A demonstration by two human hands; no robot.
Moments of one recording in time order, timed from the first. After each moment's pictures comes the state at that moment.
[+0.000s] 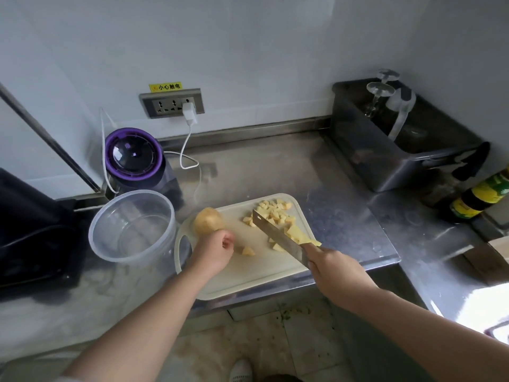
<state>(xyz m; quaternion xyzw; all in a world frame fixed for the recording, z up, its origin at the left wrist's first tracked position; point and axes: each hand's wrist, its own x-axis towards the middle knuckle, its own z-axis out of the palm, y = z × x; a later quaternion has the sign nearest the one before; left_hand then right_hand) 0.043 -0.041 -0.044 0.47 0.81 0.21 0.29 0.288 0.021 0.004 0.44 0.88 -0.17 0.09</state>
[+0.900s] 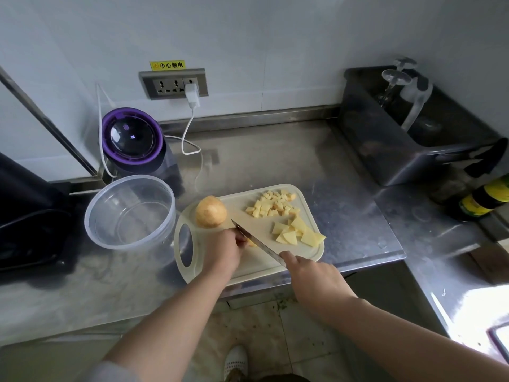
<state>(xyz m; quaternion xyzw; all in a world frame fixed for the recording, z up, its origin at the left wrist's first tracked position) 0.071 -0.036 -0.073 0.39 0.84 0.25 0.28 0.254 -0.011 0.001 0.38 0.90 -0.14 0.18</state>
